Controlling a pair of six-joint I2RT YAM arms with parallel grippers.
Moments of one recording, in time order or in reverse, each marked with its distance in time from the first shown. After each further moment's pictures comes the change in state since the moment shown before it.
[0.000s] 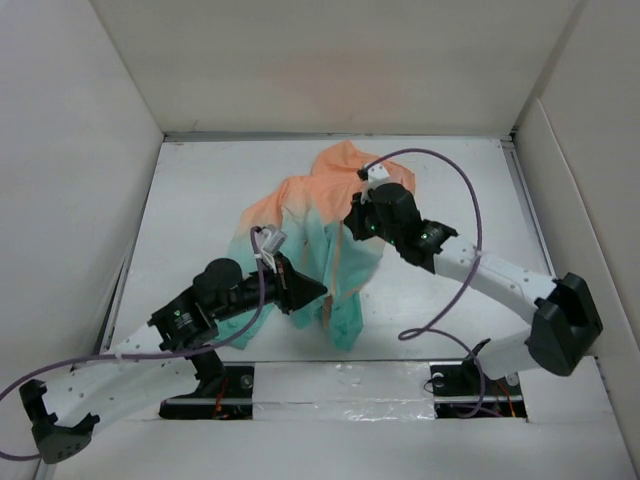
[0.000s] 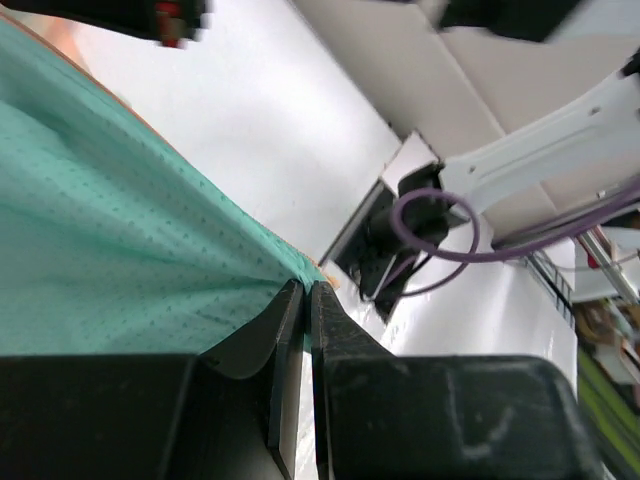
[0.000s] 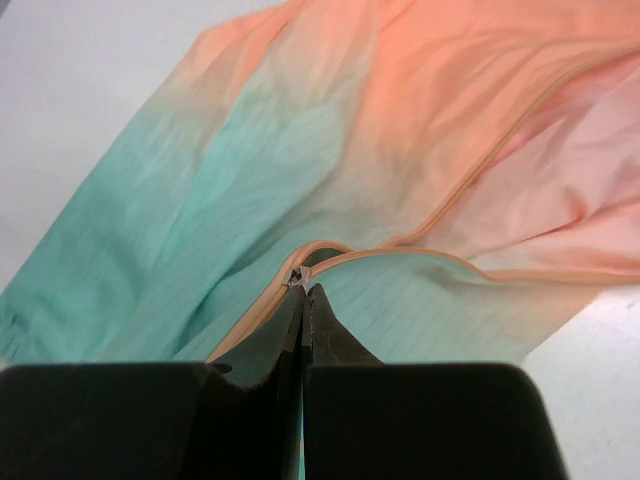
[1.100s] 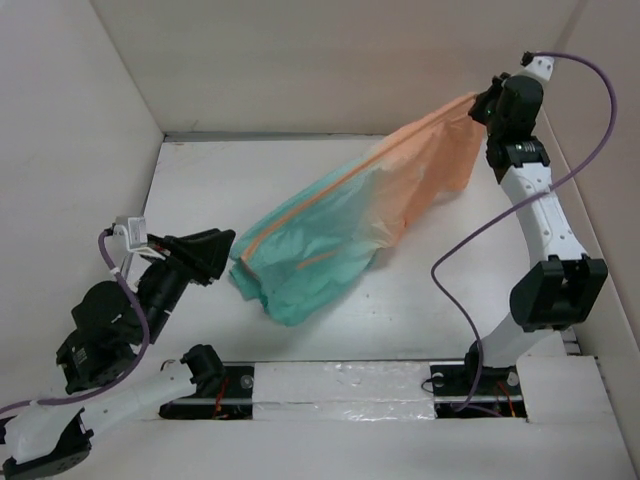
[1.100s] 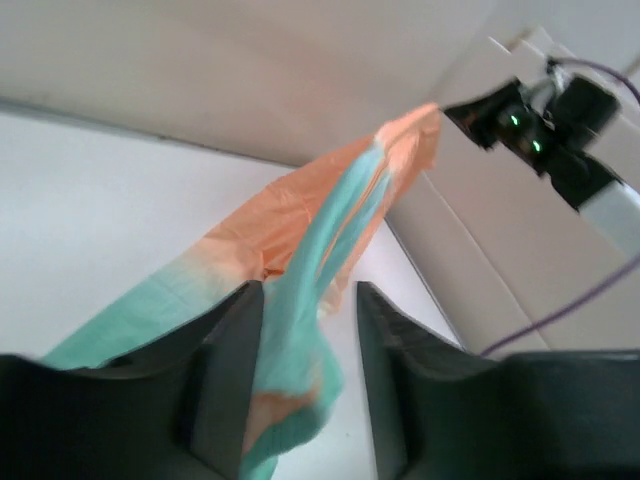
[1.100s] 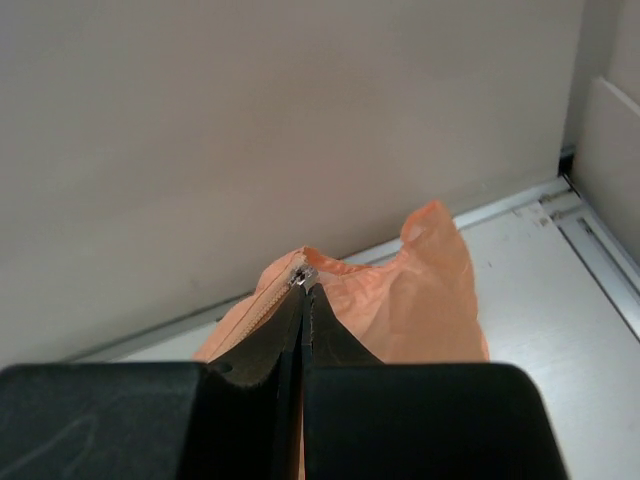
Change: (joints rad) left arm -0.015 -0.234 0.420 -0.328 -0.706 0.162; right arm -0.754 0.296 0.693 -0.009 0.090 0.045
